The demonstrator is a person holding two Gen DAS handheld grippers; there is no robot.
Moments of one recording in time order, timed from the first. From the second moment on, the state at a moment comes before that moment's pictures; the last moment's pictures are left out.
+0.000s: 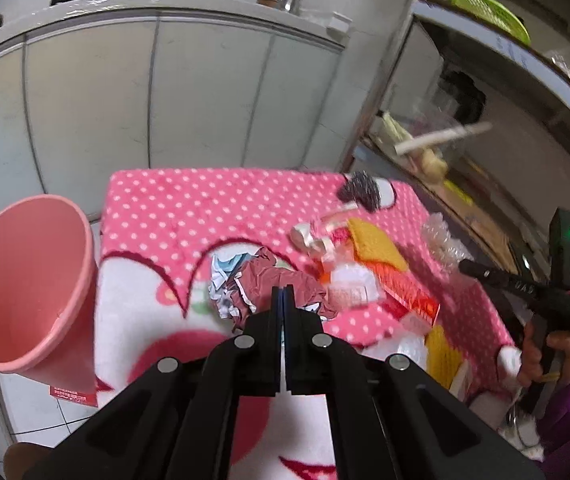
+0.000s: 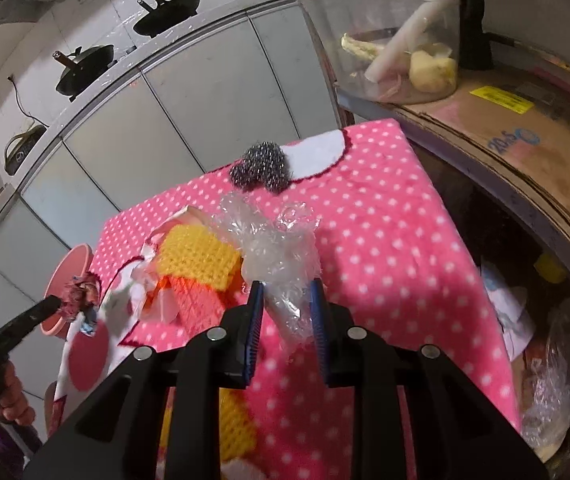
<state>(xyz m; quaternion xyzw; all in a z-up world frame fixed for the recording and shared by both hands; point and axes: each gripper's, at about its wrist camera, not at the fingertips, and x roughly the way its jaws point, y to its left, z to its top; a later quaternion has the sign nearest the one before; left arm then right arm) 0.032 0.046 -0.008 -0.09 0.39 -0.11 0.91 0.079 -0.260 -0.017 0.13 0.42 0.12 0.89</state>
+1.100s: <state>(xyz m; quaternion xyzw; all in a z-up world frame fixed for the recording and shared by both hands) 0.039 0.019 -0.038 -0.05 0.41 -0.07 0.91 0.023 -0.249 -0.004 0.10 0.42 0.13 0.89</state>
